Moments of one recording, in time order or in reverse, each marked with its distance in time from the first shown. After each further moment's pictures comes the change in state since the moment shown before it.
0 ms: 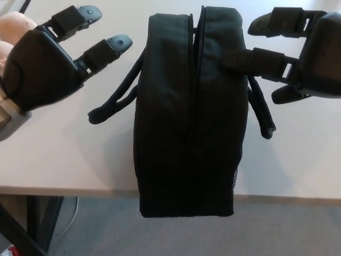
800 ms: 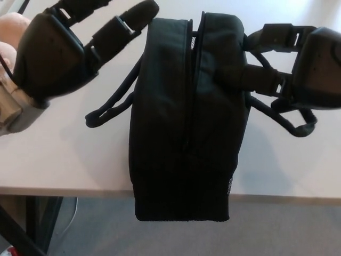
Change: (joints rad) left_arm 0.021 0.013 0.043 -0.213 -0.054 -0.071 0.047; right_arm -0.009 0.013 0.088 0.035 -0.055 0.020 -0.104
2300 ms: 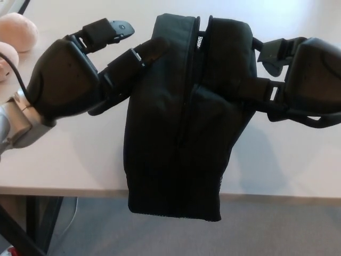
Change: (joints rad) left_arm 0.038 -0.024 -0.036 0.017 0.050 0.019 -0.064; right_arm -0.011 0.040 0.022 0.066 -0.001 -0.032 0.010
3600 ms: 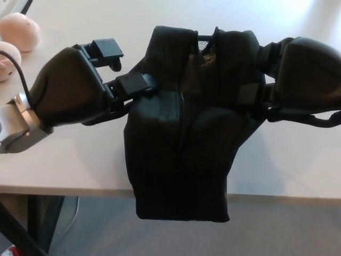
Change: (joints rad) left_arm 0.030 0.063 -0.016 -0.098 -0.065 -0.119 -0.189; right_arm -0.064 0.018 0.040 0.055 0.019 -0.075 0.093
